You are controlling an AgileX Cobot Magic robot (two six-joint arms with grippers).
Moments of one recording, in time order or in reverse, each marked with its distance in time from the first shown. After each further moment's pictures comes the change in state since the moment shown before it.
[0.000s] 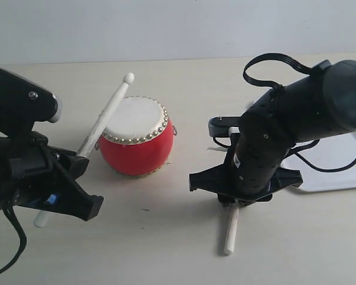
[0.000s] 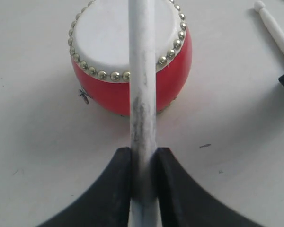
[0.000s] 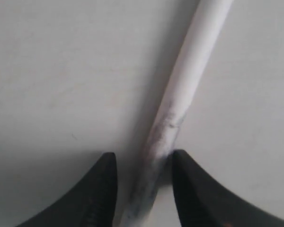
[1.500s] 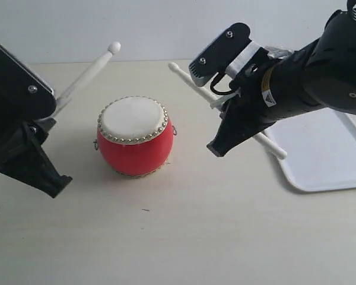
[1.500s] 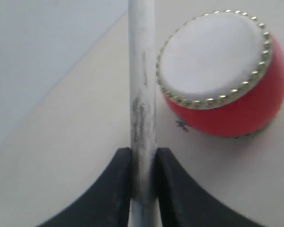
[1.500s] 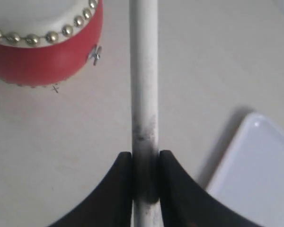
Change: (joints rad) left arm 0.000 -0.002 0.000 0.347 0.235 0.075; right arm 0.000 -0.350 0.003 -0.347 -0.115 -0.570
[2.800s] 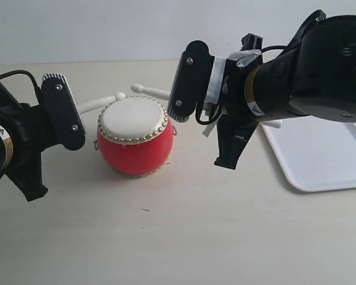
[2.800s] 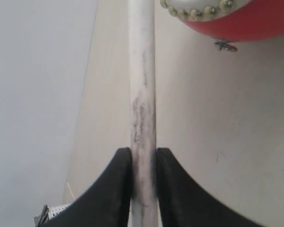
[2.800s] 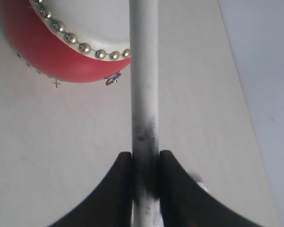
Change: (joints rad) left arm 0.151 0.217 -0.039 0.053 0.016 0.463; right arm 0.087 0.000 0.000 -0.258 -0.039 -0.214
